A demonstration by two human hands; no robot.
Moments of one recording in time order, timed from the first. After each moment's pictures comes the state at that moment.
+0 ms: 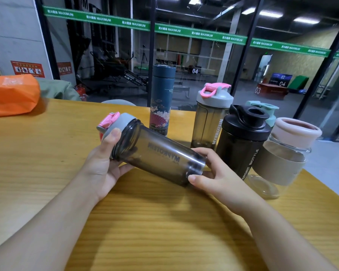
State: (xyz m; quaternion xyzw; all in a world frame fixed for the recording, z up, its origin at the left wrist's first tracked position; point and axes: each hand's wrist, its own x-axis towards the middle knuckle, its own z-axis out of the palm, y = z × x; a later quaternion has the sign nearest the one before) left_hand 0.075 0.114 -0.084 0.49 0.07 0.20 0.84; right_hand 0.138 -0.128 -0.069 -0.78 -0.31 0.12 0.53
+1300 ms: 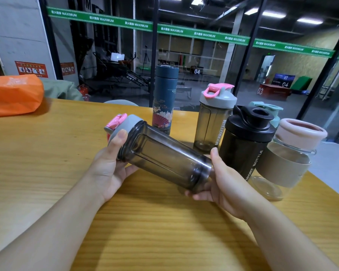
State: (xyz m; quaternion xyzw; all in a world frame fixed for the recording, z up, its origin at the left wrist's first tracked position) left_hand 0.075 0.108 -0.083 0.49 0.05 0.19 0.85; right_hand 0.142 -0.115 -0.070 -0.66 -0.12 0.30 0.67
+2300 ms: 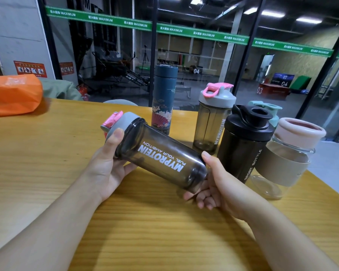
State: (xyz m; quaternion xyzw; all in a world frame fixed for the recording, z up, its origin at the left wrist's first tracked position) left_hand 0.075 0.112 -0.084 0.49 0.04 0.19 0.85; right_hand 0.144 -0.116 -0.071 -0.74 -0.16 0.33 0.57
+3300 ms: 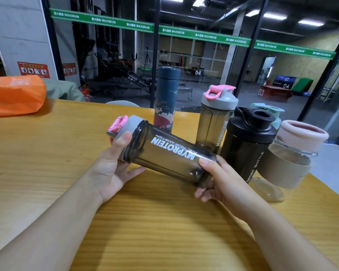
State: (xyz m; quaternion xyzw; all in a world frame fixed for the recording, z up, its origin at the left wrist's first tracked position) left_hand 0.067 0.107 -0.077 0.50 0.06 0.15 0.85; right_hand 0.141 -0.117 -0.072 -0.70 -0.19 0.20 0.66
